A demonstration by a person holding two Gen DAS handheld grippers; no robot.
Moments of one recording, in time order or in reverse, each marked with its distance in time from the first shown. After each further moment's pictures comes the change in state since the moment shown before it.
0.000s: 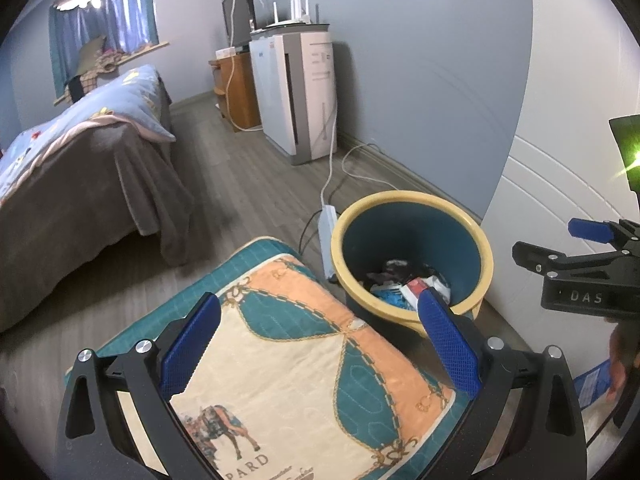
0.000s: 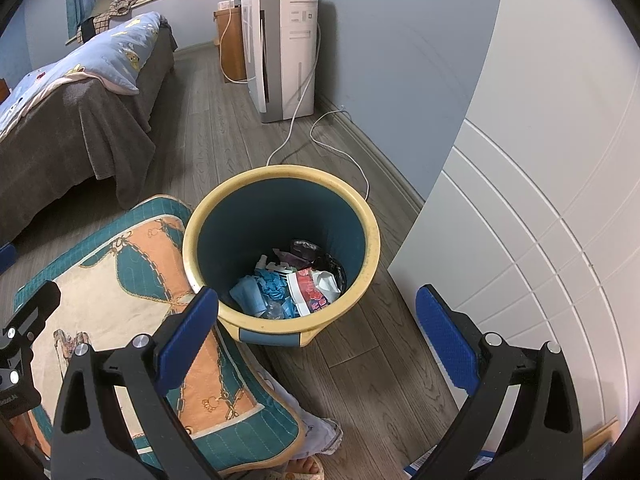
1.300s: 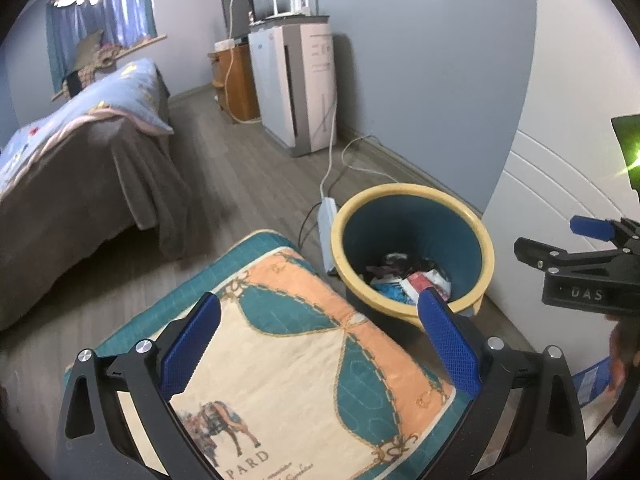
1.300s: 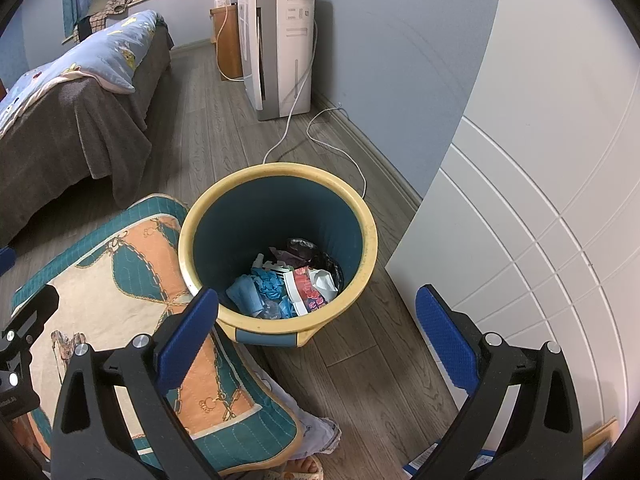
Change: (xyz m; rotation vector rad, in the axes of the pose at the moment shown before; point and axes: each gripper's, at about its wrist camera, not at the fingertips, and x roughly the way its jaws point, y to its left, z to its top) left arm 0.006 0.005 -0.003 -0.013 0.032 -0.008; right arm 0.003 0.004 0.000 0.010 0.016 -0.011
